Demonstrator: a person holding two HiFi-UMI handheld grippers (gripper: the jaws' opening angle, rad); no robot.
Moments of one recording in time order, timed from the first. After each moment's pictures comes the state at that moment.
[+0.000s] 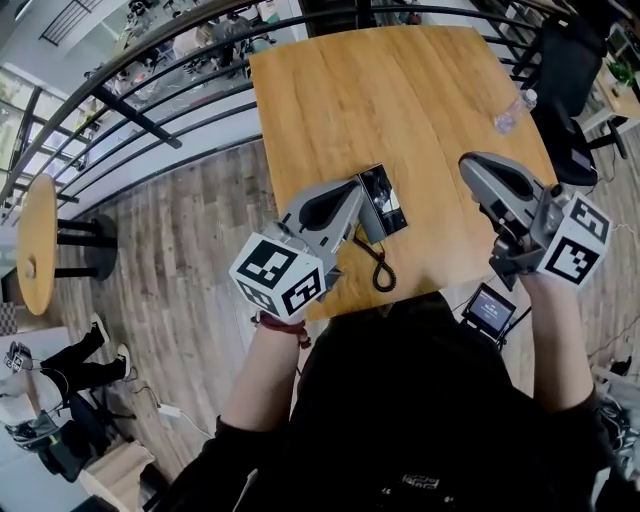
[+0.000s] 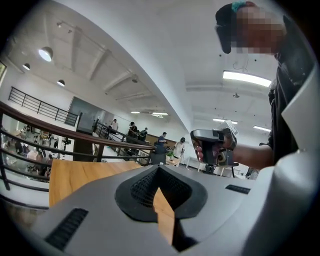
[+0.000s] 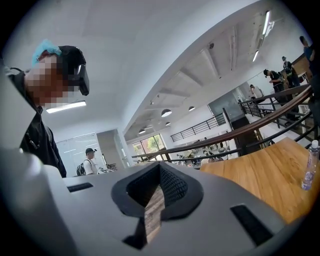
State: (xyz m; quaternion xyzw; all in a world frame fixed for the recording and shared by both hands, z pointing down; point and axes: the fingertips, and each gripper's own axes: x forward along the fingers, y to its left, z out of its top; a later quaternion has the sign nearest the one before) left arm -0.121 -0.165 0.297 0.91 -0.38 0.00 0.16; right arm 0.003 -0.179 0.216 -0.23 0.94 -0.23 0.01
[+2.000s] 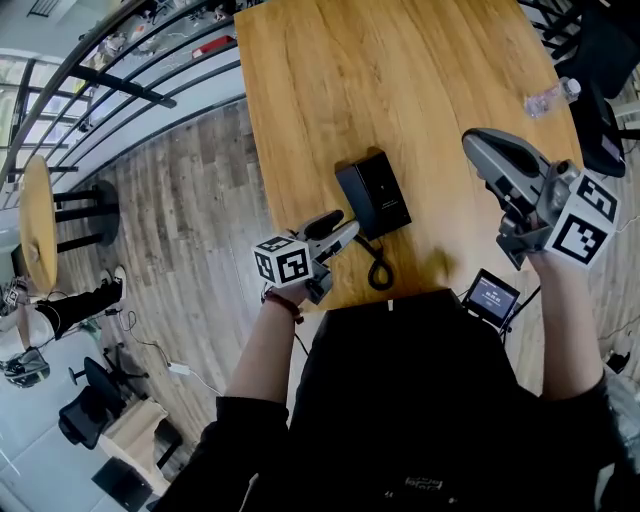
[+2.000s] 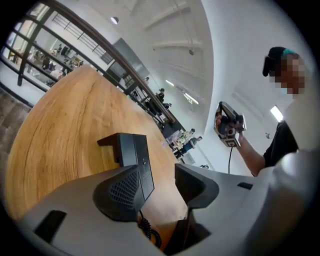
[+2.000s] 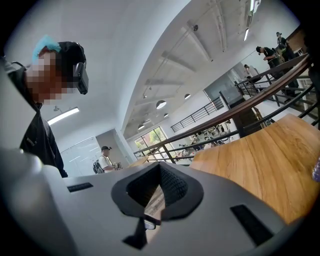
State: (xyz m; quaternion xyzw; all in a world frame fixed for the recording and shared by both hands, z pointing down) left arm -0.133 -0.167 0.566 0.80 -0.34 0.02 0.50; right arm 0.015 -0.287 0.313 -0.20 0.93 -0.31 -0.02
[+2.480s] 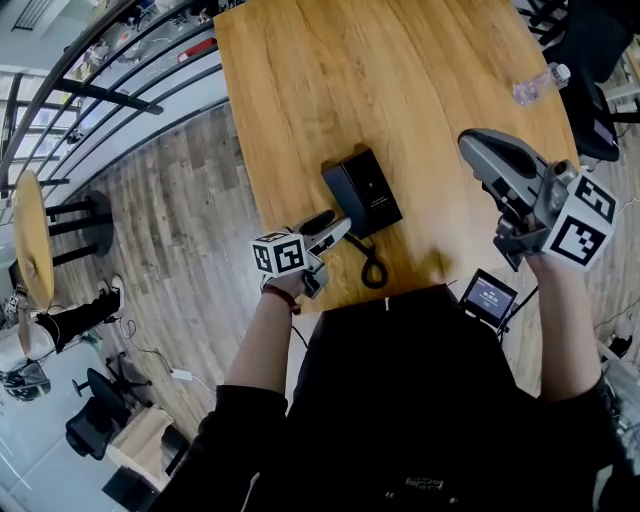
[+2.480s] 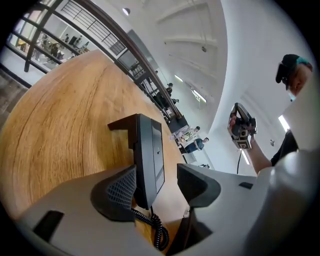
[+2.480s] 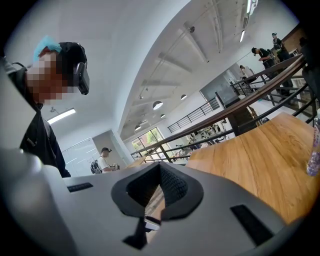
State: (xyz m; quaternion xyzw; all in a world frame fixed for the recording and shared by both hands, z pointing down) left arm -0.131 -0.166 0.617 0.77 -0.34 0.04 0.55; right arm 0.030 -0.285 0.322 -0.22 0.92 -0.33 -0.02
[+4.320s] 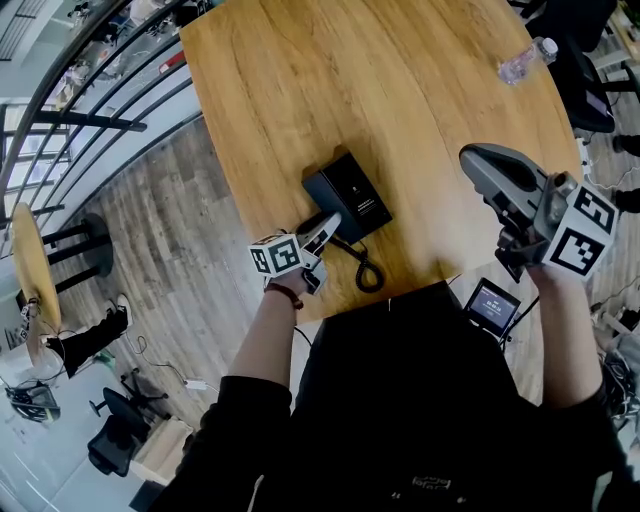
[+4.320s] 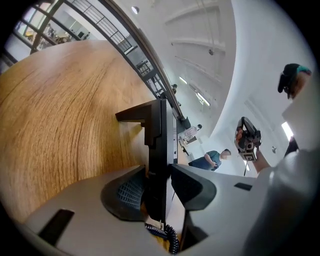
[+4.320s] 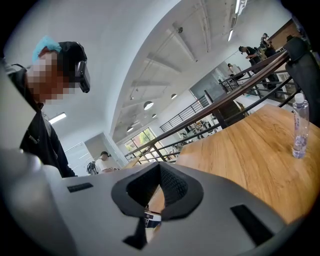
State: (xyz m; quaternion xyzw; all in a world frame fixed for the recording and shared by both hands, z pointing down) left arm -0.123 -0.183 0.660 0.75 -0.34 0.02 0.57; right arm 0.070 -0.275 0.360 -0.26 0.90 -0.36 -0.03
